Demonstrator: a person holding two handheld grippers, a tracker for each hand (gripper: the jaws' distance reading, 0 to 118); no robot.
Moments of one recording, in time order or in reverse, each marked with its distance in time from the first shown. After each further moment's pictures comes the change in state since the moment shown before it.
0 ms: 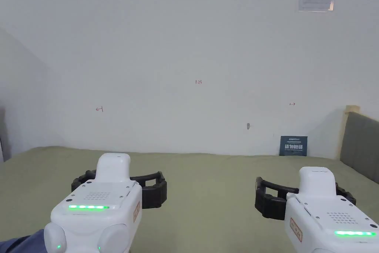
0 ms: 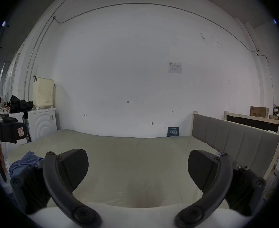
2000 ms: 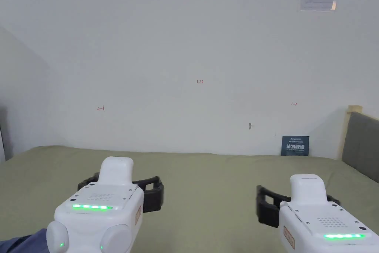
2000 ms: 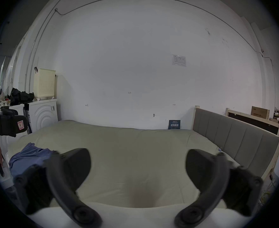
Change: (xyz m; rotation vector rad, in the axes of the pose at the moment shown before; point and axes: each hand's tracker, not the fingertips) left arm 0.000 -0.003 -0.002 -0.061 0.007 -0.038; right arm -0.009 -0.010 -0.004 -0.087 0.006 0.052
